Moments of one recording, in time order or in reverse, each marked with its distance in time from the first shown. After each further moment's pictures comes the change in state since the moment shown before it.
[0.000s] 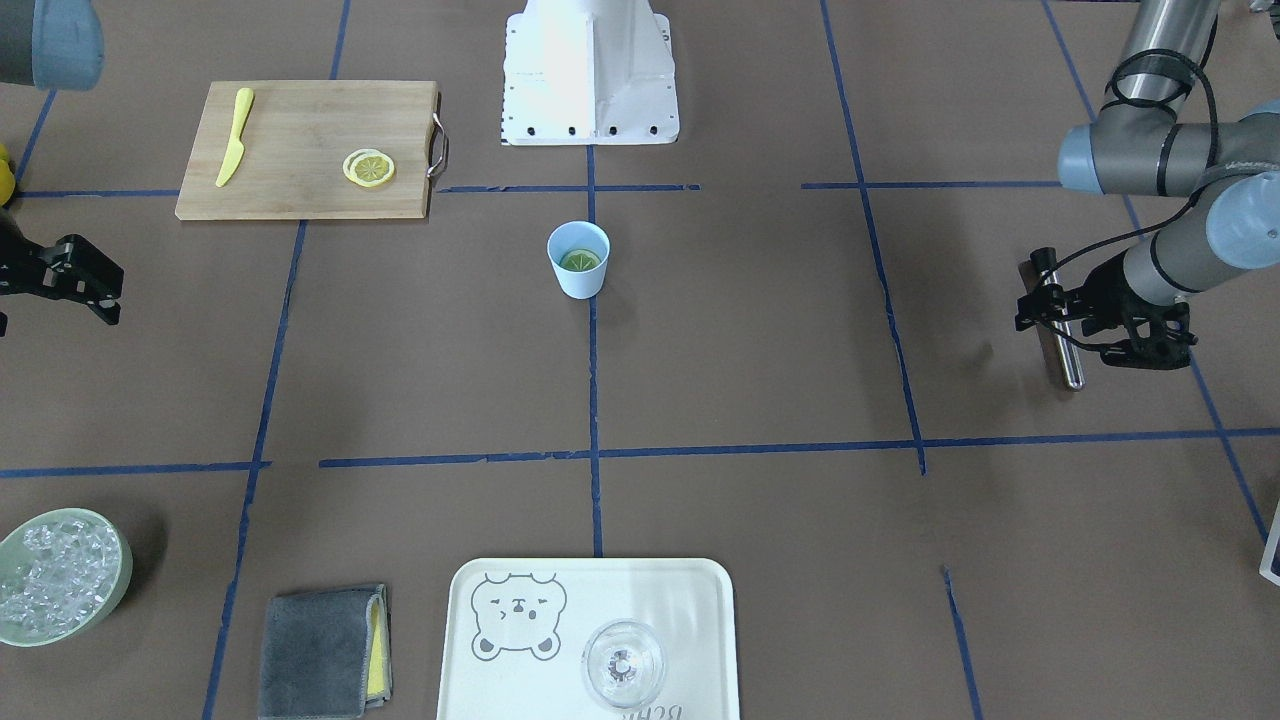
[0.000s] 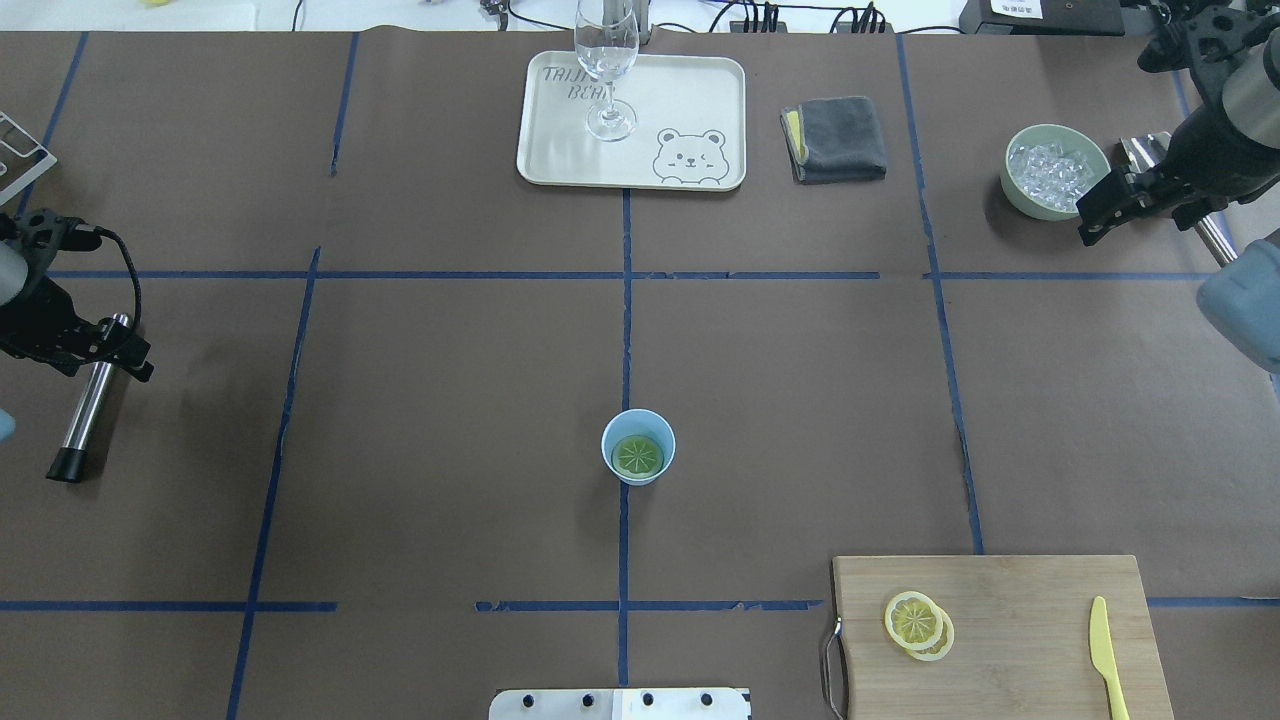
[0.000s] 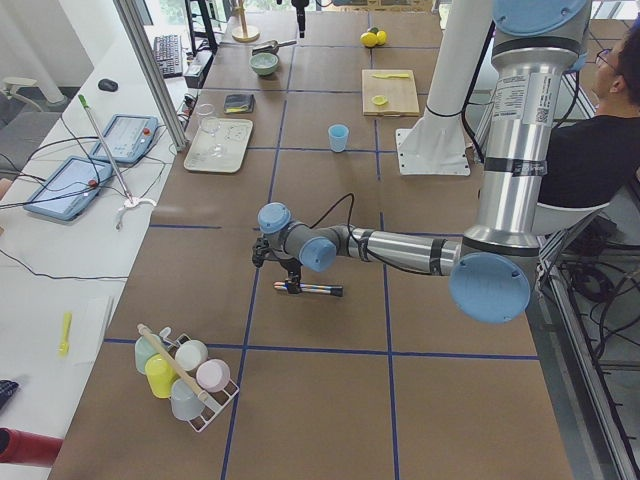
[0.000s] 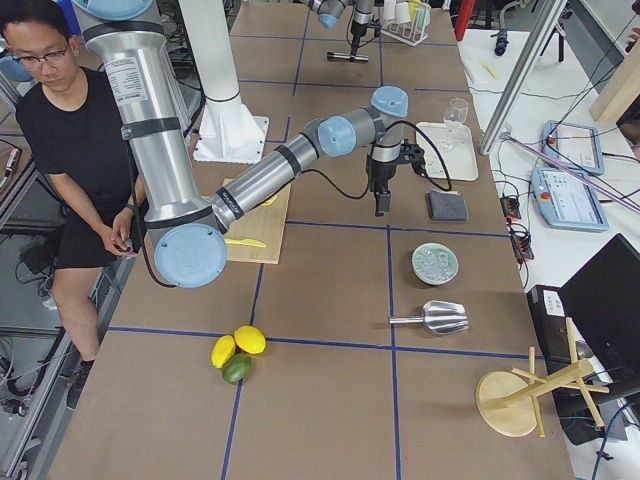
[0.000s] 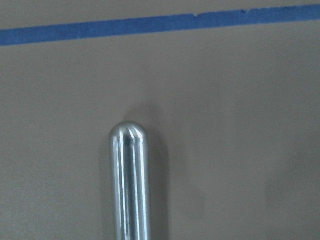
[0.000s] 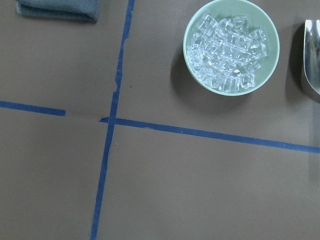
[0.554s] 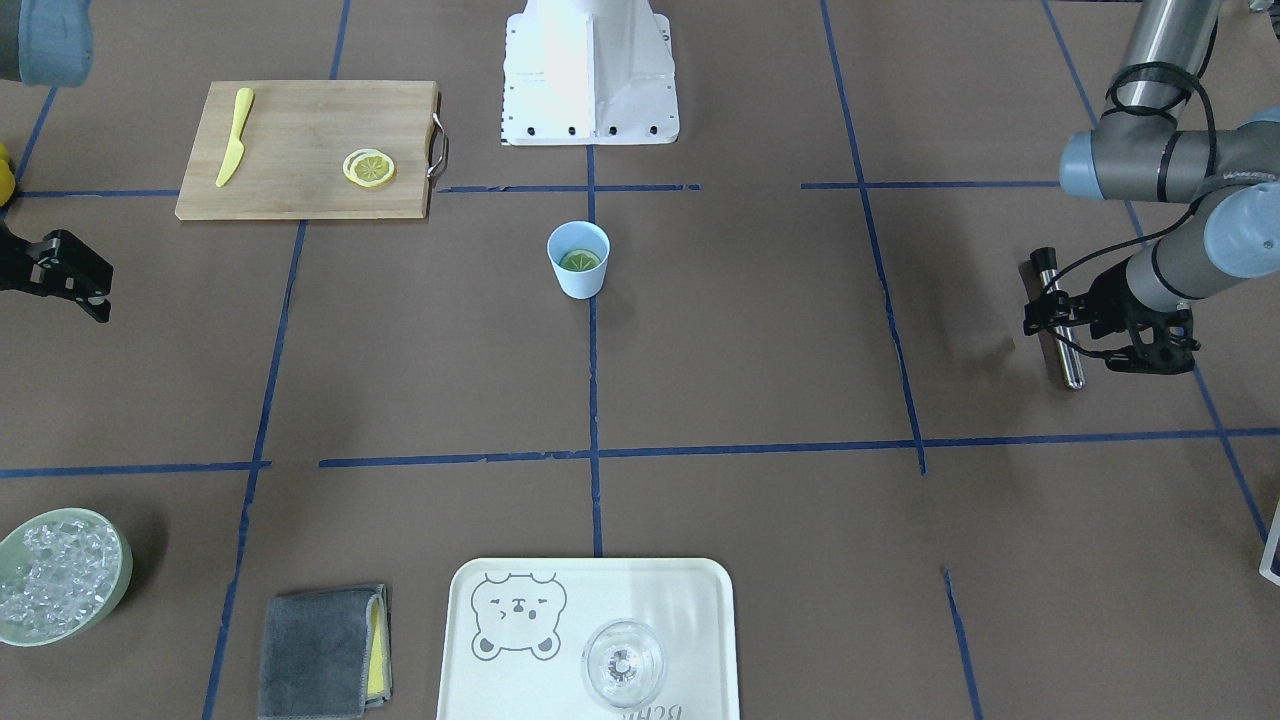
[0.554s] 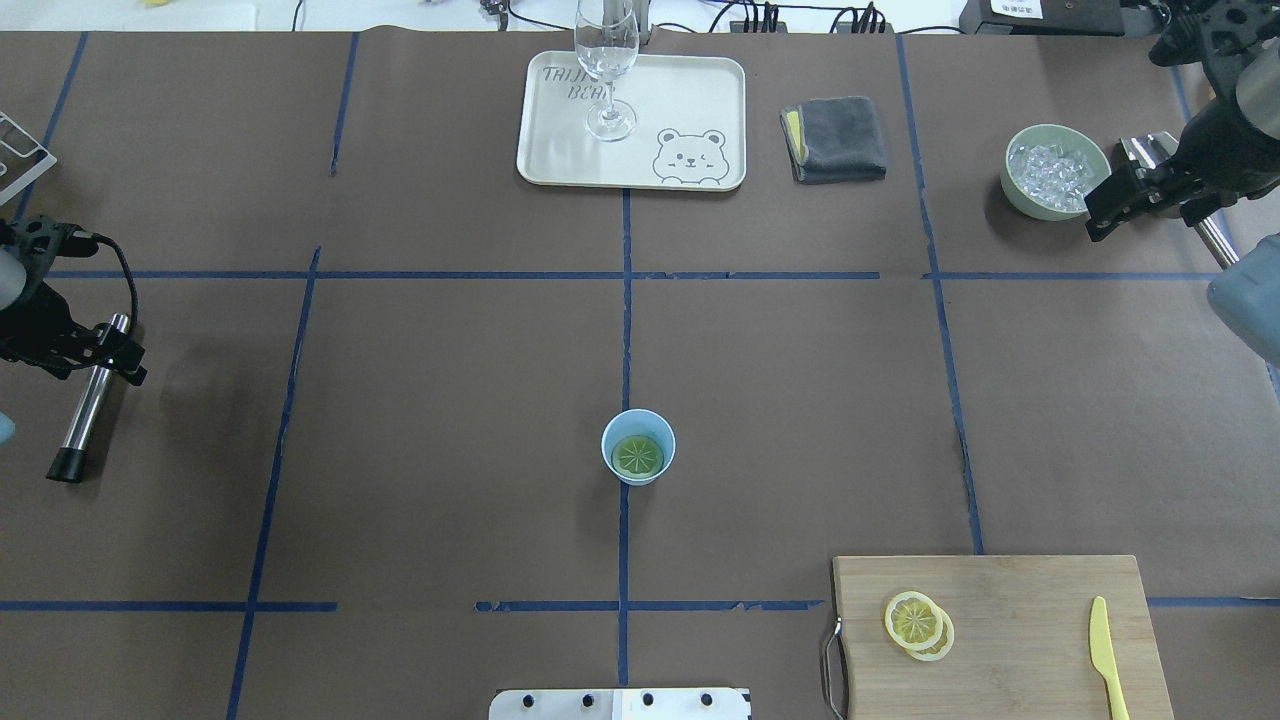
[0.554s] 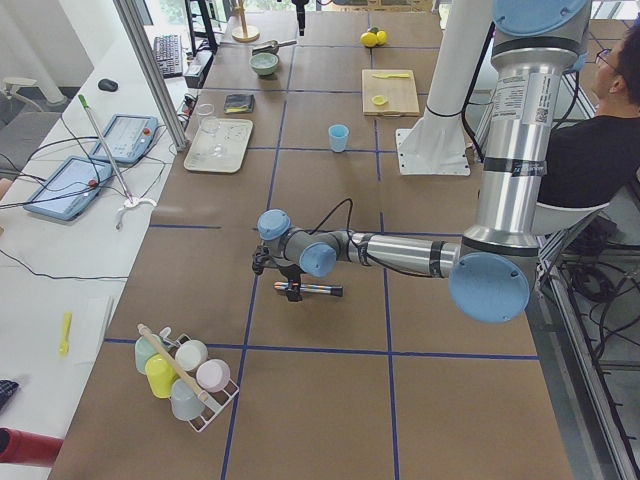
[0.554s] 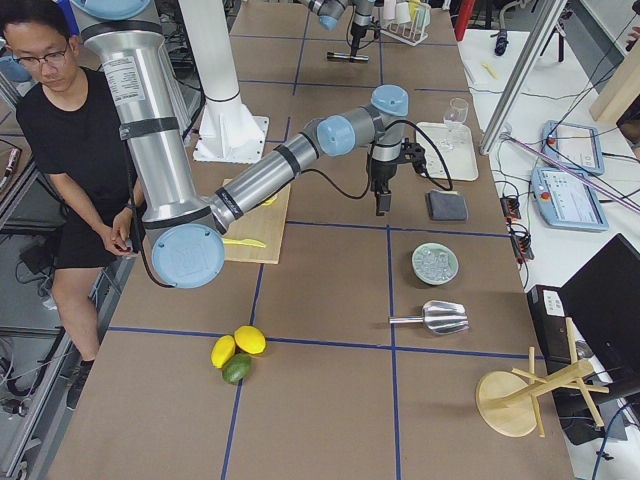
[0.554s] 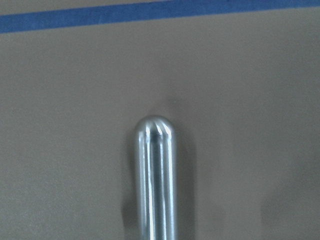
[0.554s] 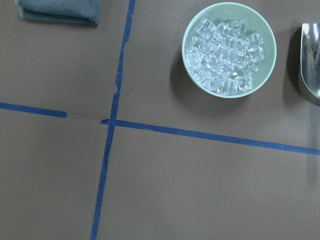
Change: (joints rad) left arm 0.002 -0.004 0.036 -0.001 0.028 0.009; right arm 0.008 -0.001 0.007 0.000 0.004 -0.004
